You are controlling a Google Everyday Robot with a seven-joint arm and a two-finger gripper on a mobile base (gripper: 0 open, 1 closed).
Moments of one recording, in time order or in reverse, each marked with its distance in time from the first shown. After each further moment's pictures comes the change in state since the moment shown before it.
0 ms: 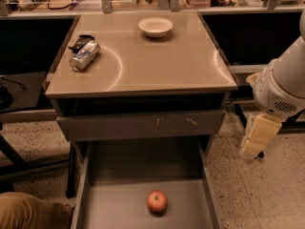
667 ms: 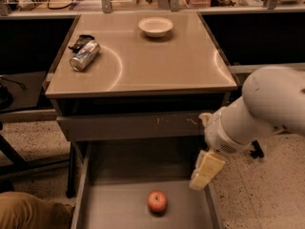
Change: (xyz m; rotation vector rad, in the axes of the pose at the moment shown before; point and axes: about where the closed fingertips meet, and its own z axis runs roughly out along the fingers) arm -0.065 0.071 0.104 -0.130 -0.212 -0.018
